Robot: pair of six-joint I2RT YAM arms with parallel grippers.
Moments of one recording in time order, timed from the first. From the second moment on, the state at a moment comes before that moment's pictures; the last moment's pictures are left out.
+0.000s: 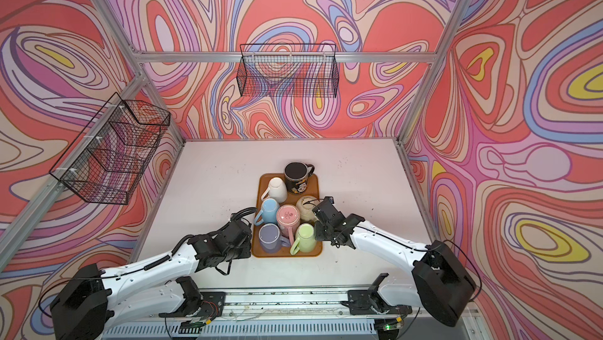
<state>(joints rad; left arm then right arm) -0.83 1.07 0.48 -0.52 -0.20 -0.86 0.70 1.28 0.69 -0.52 0.11 0.66</state>
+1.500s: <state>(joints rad) -0.61 1.25 0.99 -0.77 0.06 -0.04 0.67 1.05 0.87 -0.46 -0.11 0.30</state>
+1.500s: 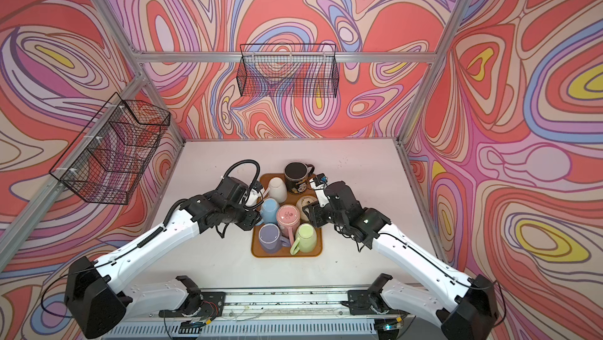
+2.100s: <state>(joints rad) -0.54 1.56 1.13 -0.80 0.17 0.07 0.67 1.06 0.87 -0.30 -0.15 0.30</state>
